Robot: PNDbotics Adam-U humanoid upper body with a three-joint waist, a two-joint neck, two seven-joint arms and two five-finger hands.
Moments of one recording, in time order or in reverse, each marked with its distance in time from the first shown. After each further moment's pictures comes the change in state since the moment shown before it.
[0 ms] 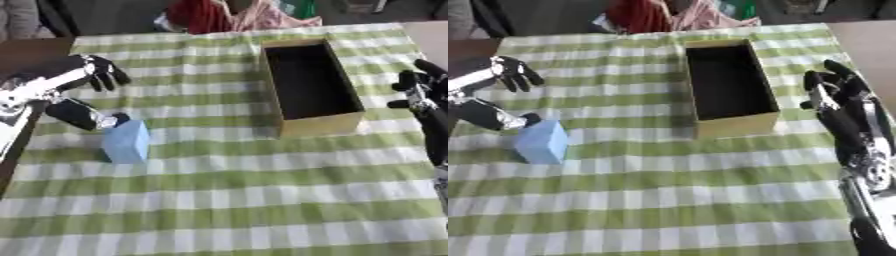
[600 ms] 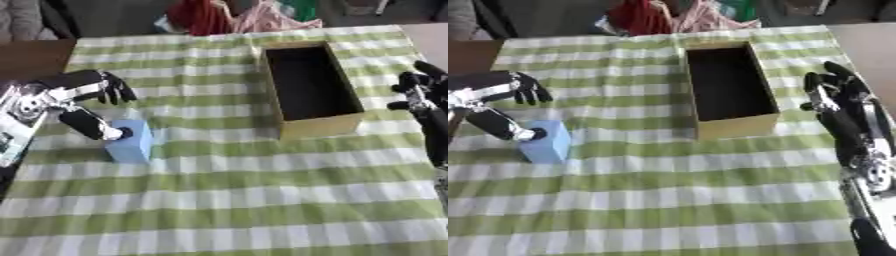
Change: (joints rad) left arm -0.047 -0.037 -0.043 0.115 -0.088 -0.040 -0.039; right arm 0.000 0.000 0.001 0.003 0.000 0.005 0.005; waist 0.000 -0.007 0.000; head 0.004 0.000
